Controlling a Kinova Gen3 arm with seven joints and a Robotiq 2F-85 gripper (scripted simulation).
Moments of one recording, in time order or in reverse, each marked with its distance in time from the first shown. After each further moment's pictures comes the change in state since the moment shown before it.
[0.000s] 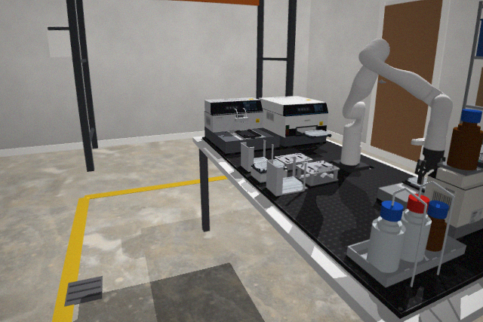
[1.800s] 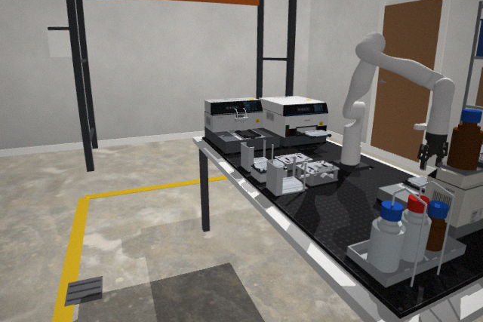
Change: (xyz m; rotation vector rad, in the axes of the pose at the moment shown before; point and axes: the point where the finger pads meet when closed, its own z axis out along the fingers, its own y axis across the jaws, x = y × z) arm 0.000 0.000 -0.062 0.000 0.000 0.000
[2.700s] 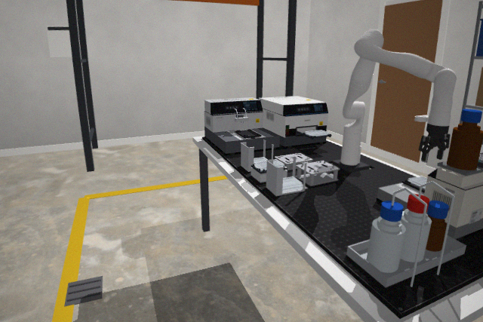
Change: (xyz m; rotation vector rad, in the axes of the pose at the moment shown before) arm 0.000 0.000 -0.033 0.000 0.000 0.000
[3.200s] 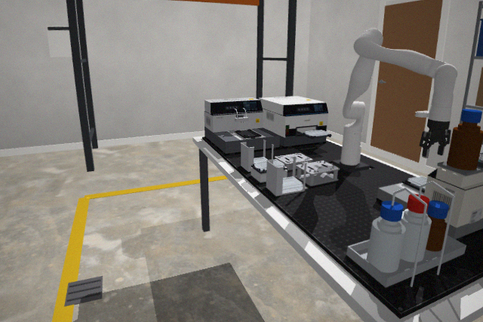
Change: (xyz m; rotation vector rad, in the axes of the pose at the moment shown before) arm 0.000 0.000 -0.017 0.000 0.000 0.000
